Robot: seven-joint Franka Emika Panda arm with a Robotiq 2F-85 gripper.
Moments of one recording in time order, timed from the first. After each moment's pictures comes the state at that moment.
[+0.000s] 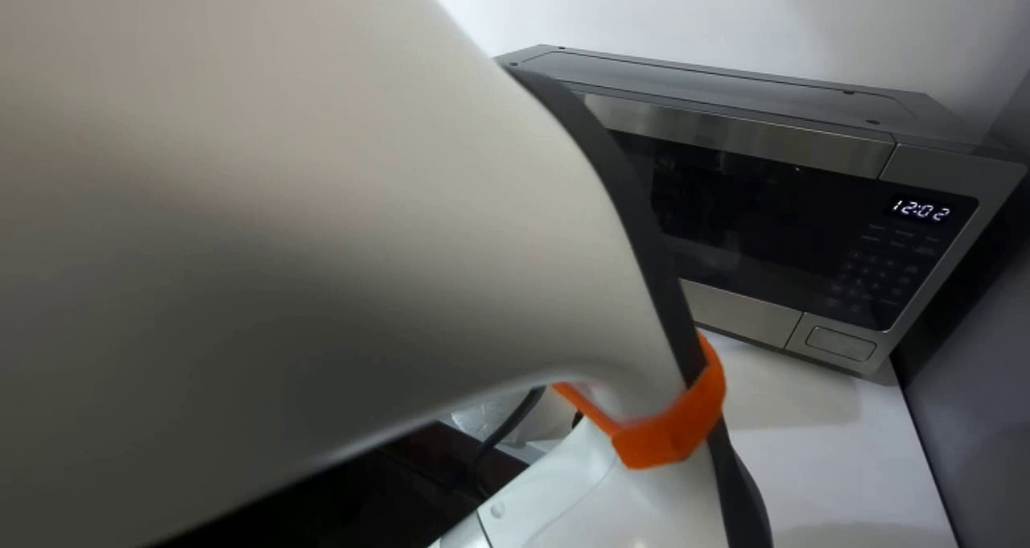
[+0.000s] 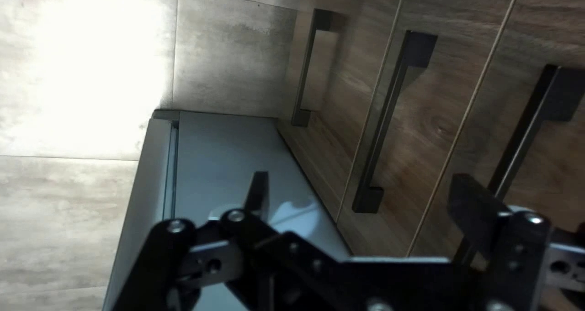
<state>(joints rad) -1.18 0.35 0.07 -2.45 0.96 2.86 -0.72</state>
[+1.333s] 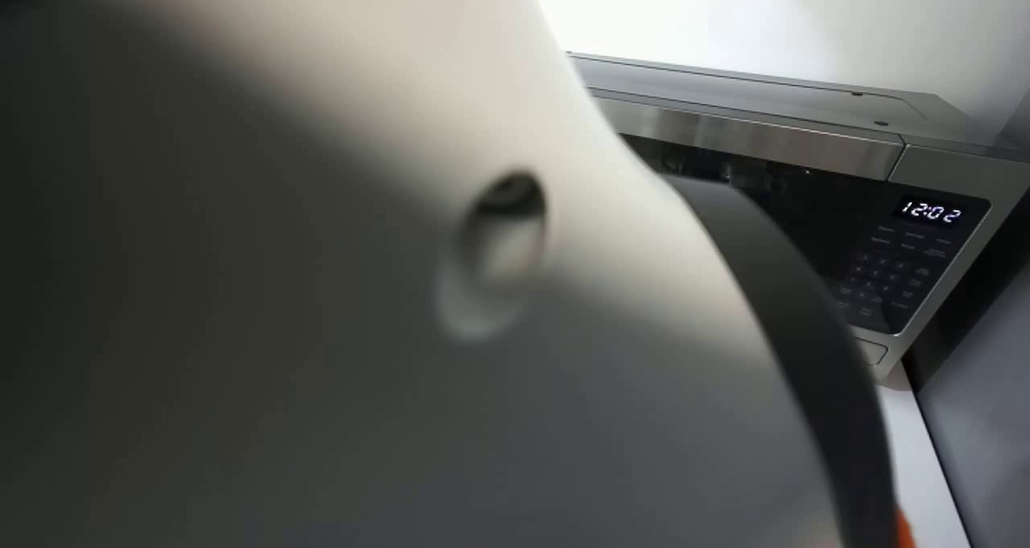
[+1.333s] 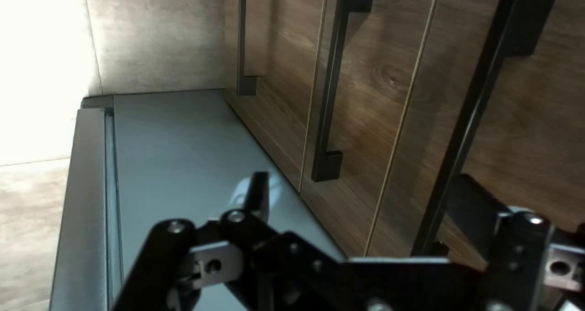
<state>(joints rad) -1.34 0.46 0.27 -2.33 1.43 2.88 -1.07</state>
